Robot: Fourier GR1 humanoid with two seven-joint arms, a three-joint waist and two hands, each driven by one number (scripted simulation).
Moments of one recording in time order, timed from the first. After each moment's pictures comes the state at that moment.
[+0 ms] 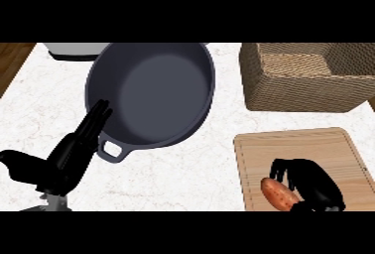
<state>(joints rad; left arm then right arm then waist) 0.00 0.19 -0.10 -1.77 0.24 -0.05 0.24 0.02 -0.53 0.45 -1.68 0.64 0.18 0.42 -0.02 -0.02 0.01</state>
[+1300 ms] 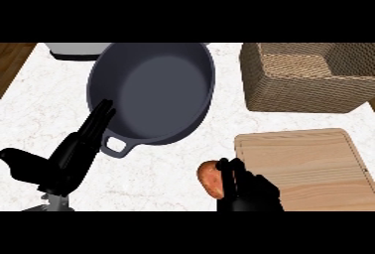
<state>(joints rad) -0.01 0.17 -0.10 -1.79 0.24 -0.07 0.28 -0.17 -0.15 0.93 -1.99 1.71 0.04 1.08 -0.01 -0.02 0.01</state>
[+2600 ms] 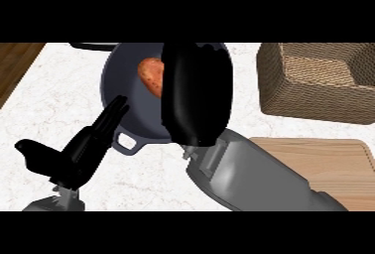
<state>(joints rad) -0.06 0.15 -0.13 -1.77 0.24 -0.10 0.31 -0.97 -0.01 0.53 -1.55 1.15 0.05 1.10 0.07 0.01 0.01</state>
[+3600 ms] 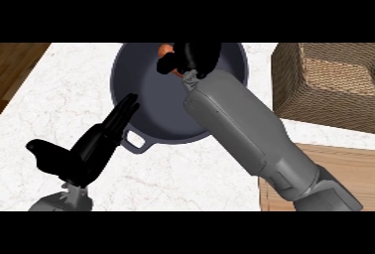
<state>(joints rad) -0.10 0.12 -0.16 -1.77 0.21 -0.12 0.30 -1.19 0.00 0.40 -0.89 0.79 -0.50 0.93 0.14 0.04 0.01</state>
